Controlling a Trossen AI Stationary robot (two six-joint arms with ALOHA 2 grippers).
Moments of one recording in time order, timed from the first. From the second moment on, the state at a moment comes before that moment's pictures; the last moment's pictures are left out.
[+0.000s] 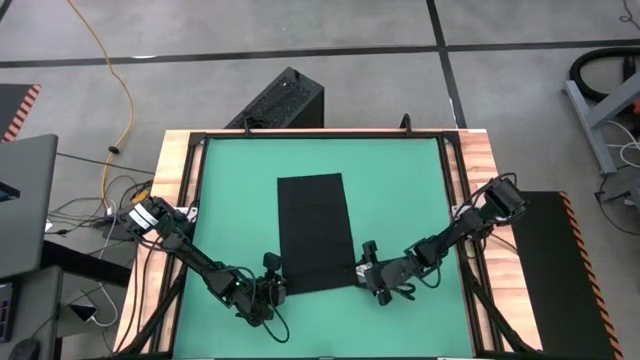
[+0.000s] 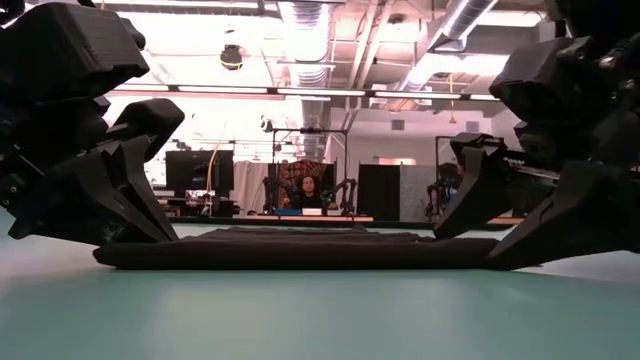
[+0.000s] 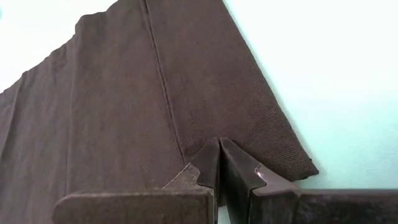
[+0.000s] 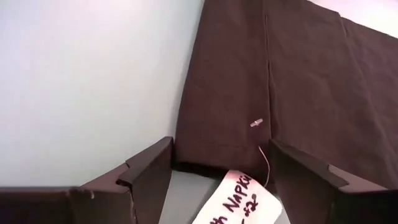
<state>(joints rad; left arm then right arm) -0.70 1.89 0.79 -0.02 -0.66 -0.22 0.51 1.76 0.55 0.53 0.38 -0.08</state>
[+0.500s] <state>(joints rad) -0.69 1.89 0.79 -0.02 -0.66 -0.22 0.48 1.91 0.55 0.64 0.36 0.08</state>
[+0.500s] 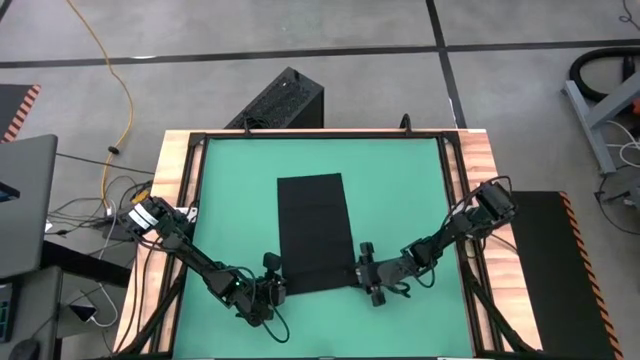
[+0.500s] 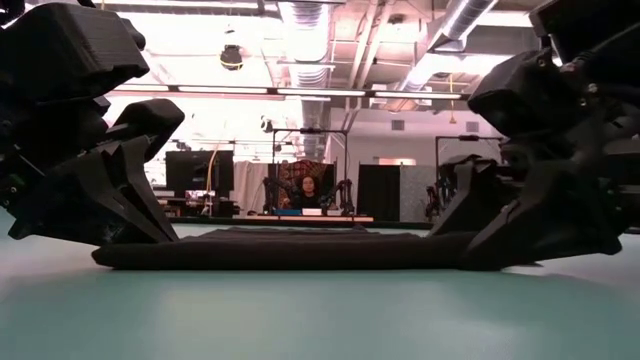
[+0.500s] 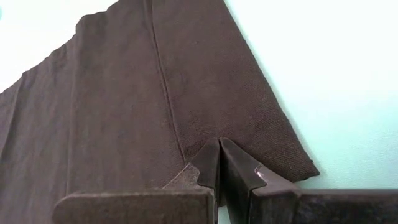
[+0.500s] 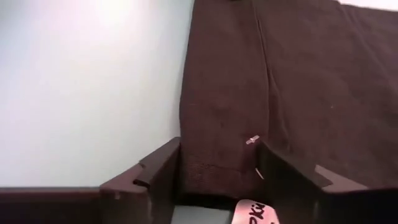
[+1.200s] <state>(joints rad) -0.72 1.75 0.78 -0.05 -0.74 -0.14 0.47 1.91 0.55 0.68 0.35 0.37</state>
